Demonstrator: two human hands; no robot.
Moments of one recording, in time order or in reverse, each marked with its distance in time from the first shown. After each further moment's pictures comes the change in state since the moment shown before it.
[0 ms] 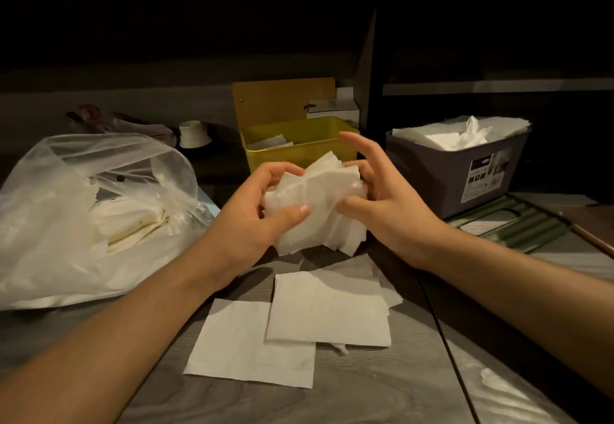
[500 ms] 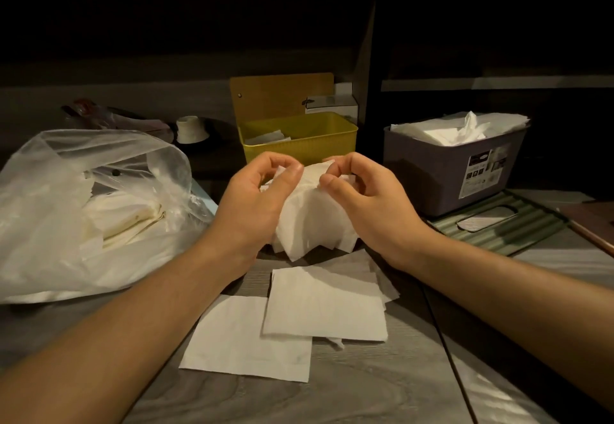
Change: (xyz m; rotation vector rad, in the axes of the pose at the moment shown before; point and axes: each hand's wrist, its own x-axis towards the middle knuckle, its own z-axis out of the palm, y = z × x) left_hand 0.013 0.005 0.017 -0.010 0.285 -0.070; right_hand 0.004 0.006 0.020 -0.169 0.180 -0.063
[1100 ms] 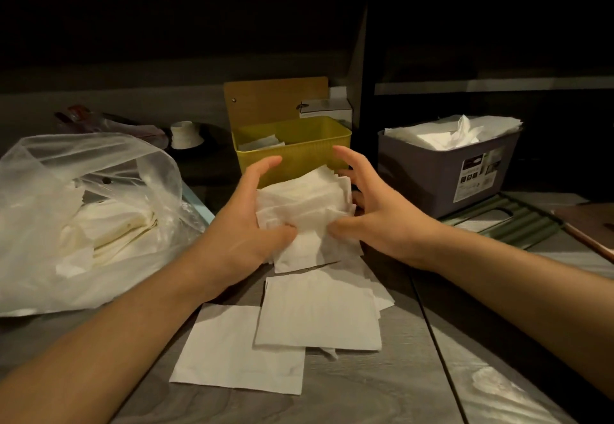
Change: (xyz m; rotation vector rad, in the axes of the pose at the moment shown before) left_hand -0.011 -0.005 -0.016 0.038 -0.288 -0.055; right_hand 0.004 0.012 -0.028 0.124 -0.346 0.152
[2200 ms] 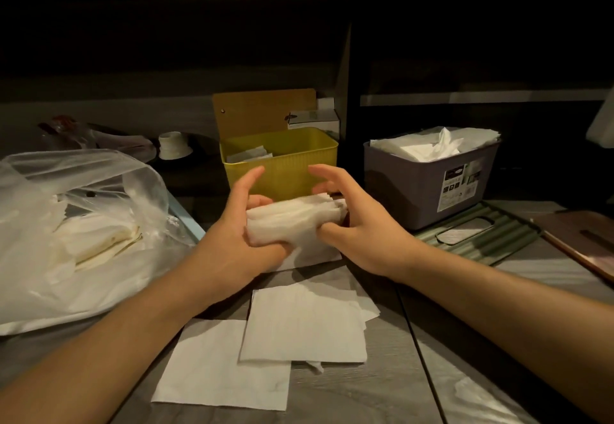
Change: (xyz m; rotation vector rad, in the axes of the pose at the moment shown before) left_hand 0.003 -0.005 0.001 0.170 -0.010 0.047; right_hand -0.005 0.002 0.005 -0.199 0.082 -0.138
